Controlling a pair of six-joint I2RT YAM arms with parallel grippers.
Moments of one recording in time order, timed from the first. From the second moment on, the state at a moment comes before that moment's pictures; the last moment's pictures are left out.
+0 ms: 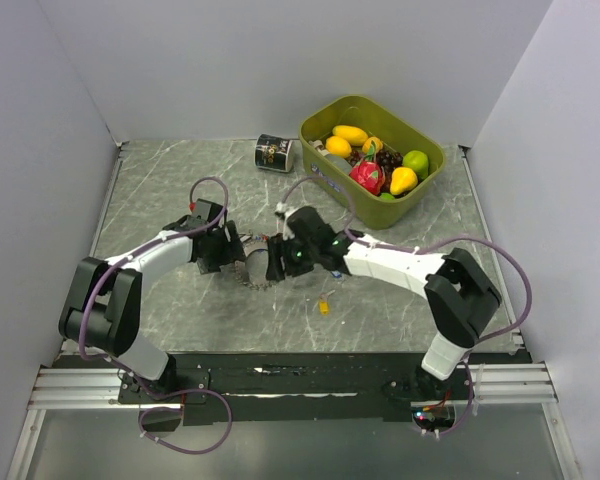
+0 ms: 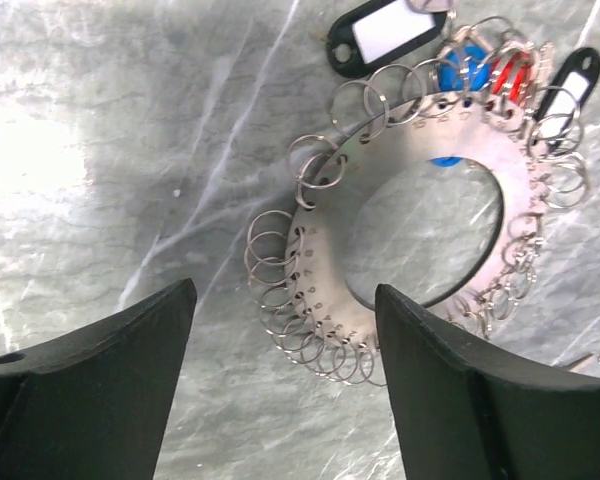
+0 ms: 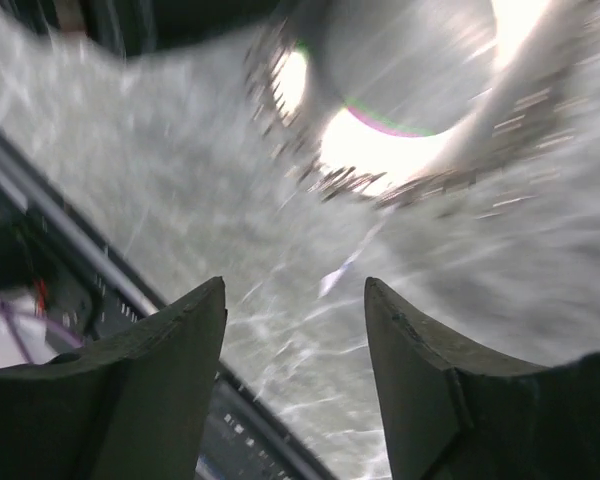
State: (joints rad) left arm -0.32 1.55 0.90 -0.40 0.03 -0.65; right arm 0.85 1.69 1.13 -0.26 -0.20 0.50
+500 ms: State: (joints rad) left arm -0.38 1.73 1.10 -0.50 -0.13 -0.59; right arm 0.71 1.73 1.18 -0.30 -0.20 0.47
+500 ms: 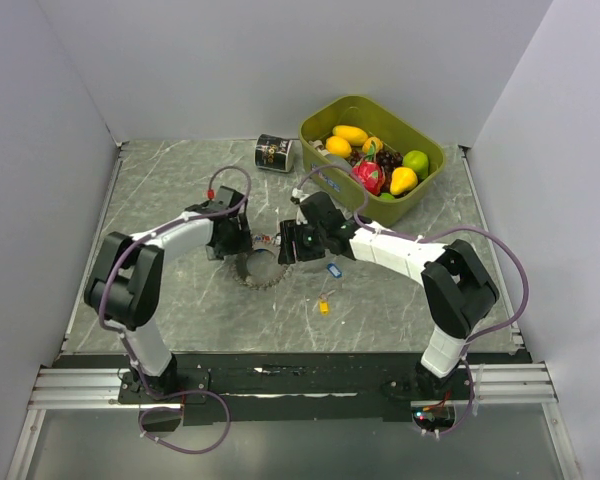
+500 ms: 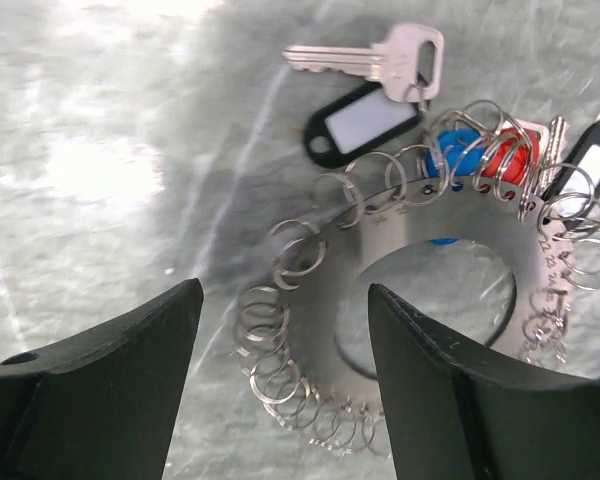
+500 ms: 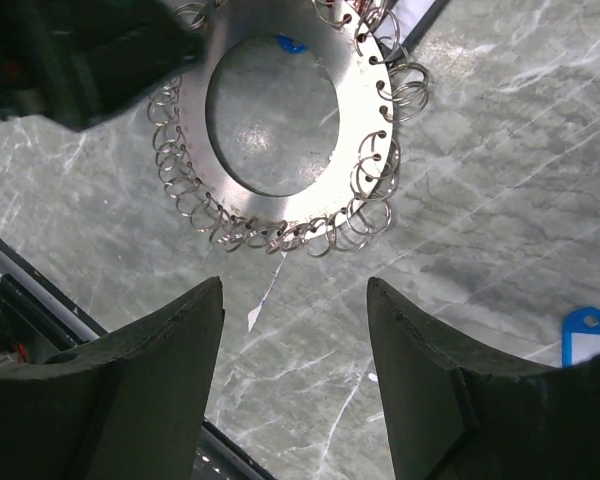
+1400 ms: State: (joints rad) left arm -0.54 1.83 1.17 -0.56 -0.31 -0.48; right arm 0.69 1.68 1.10 -0.31 -0.17 0.46
